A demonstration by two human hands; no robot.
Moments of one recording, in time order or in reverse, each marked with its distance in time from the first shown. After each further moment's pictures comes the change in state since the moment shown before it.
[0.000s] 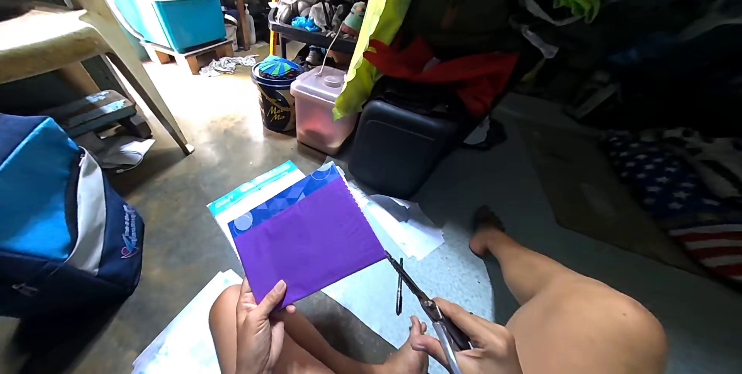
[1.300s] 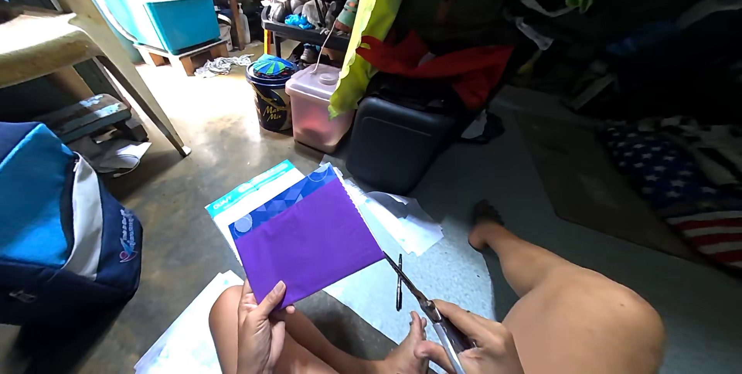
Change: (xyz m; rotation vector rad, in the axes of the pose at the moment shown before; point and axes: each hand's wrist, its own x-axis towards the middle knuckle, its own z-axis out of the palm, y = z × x) left_hand 0.000 -0.004 0.000 -0.012 0.002 -0.031; right_hand -0.004 0.002 -0.003 -0.039 -0.020 -0.023
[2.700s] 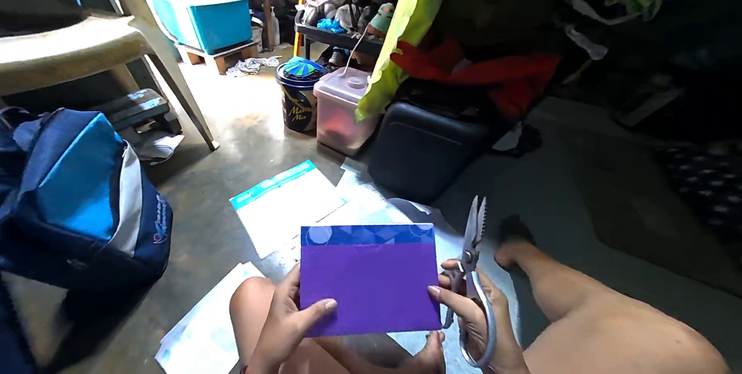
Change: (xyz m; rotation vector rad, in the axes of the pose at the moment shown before) left_hand 0.006 0.013 -0.018 0.476 -0.638 0.165; right_hand 0.045 0.005 0.036 0.735 0.249 0.540
